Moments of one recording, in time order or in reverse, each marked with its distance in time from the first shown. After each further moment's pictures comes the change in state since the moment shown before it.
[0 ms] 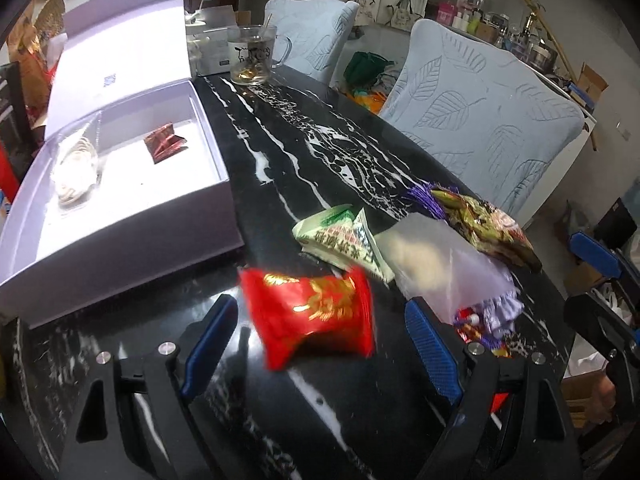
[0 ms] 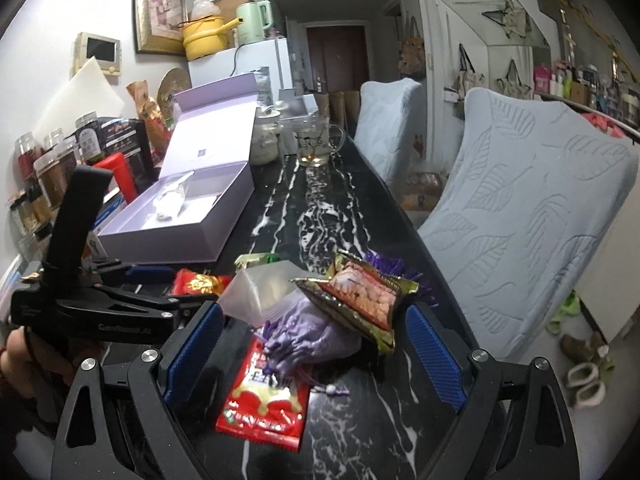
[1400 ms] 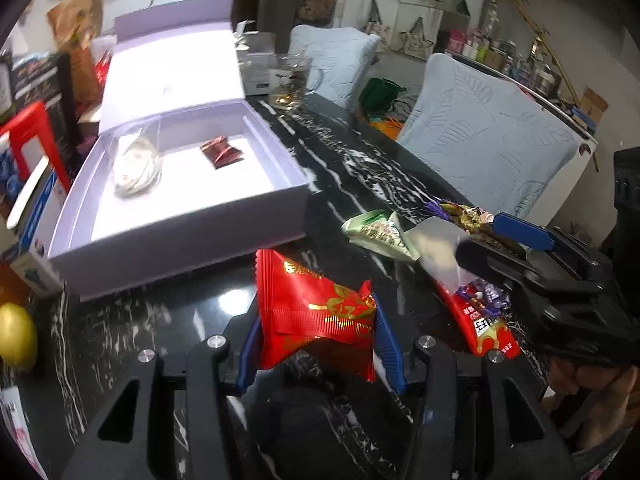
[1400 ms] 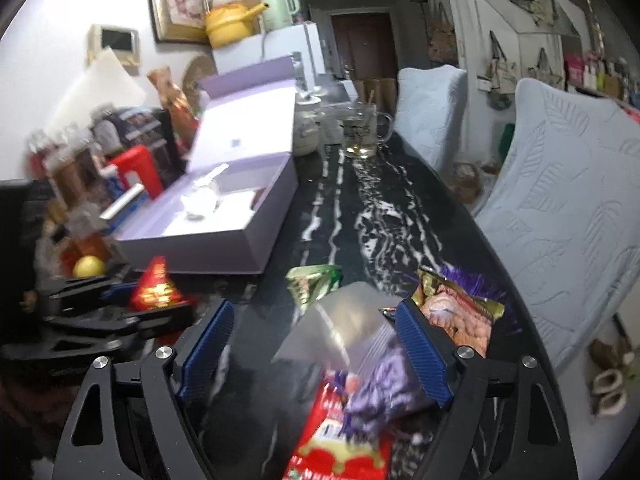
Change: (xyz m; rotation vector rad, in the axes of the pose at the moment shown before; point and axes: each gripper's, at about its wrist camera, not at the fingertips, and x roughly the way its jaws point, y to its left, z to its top) left arm -0.053 0.037 -0.028 -0.050 -0.094 0.028; right arm 0.050 0.047 0.020 -0.021 0.049 0.075
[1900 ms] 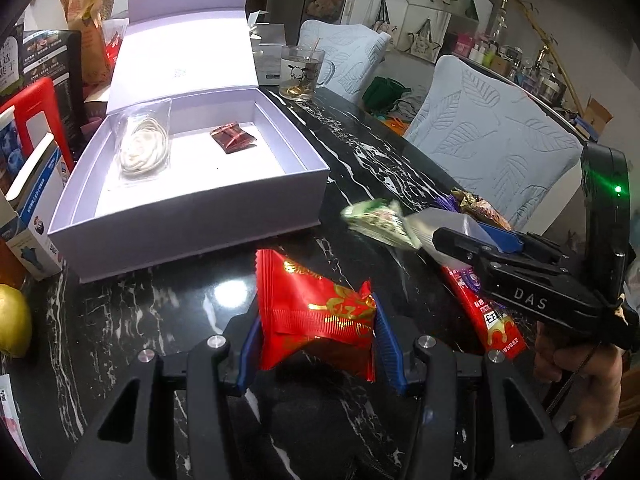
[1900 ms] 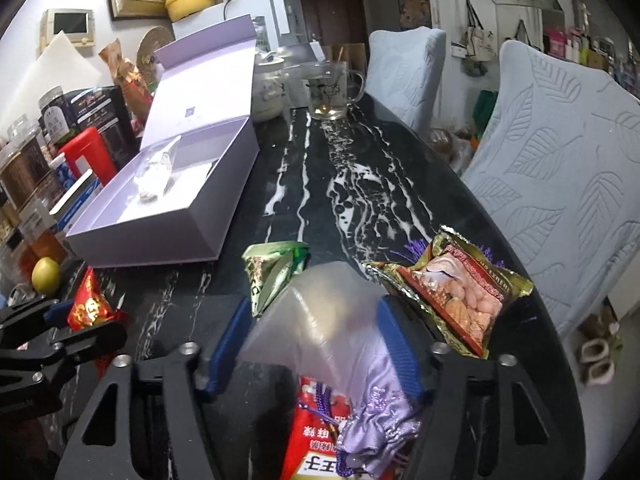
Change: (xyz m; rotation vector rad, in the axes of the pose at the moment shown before) left arm 0.001 0.010 -0.007 -0.027 0.010 -0.014; right arm 0.041 -0.010 -0.002 0.061 0.120 -0.076
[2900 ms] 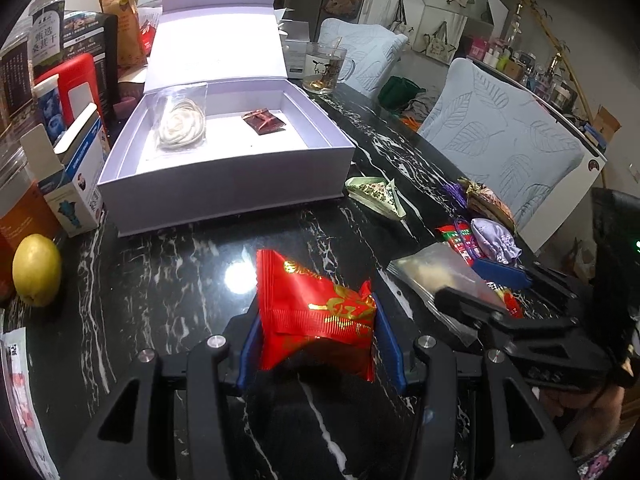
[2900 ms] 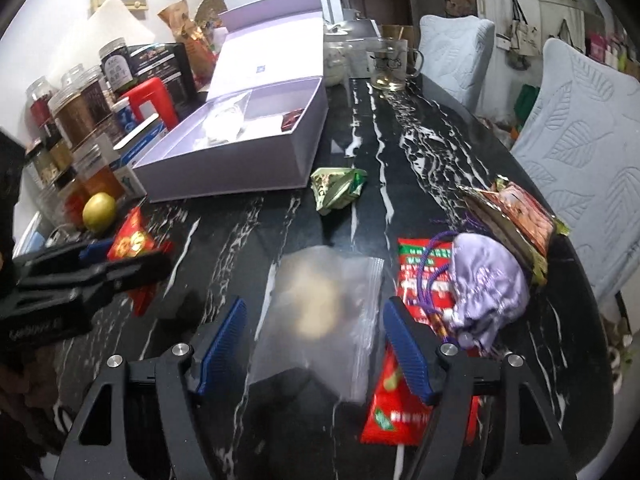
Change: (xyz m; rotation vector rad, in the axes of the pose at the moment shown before) left arm -0.030 0.017 -0.026 -0.051 0.013 0.034; right arm -0.023 0.045 -0.040 -0.081 0.094 0.124
